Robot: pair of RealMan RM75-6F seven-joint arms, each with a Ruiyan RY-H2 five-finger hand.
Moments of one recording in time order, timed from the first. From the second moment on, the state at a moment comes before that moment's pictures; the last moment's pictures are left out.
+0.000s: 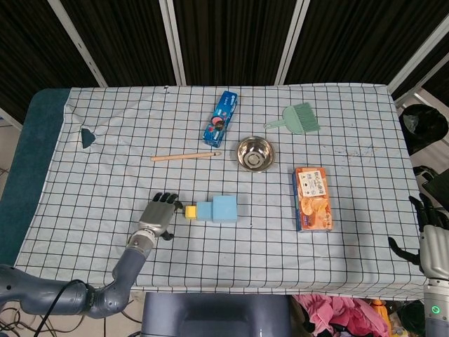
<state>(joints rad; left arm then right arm) -0.91 -1.63 -0.10 -1.68 0.48 1.11 0.76 0.06 -1.10 0.17 -1.78 -1.25 1.47 -0.09</state>
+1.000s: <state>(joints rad) -0.25 -1.07 0.25 -1.66 1.43 1.71 -0.06 0.08 -1.15 0.14 -1.77 -1.30 1.47 -0.18</state>
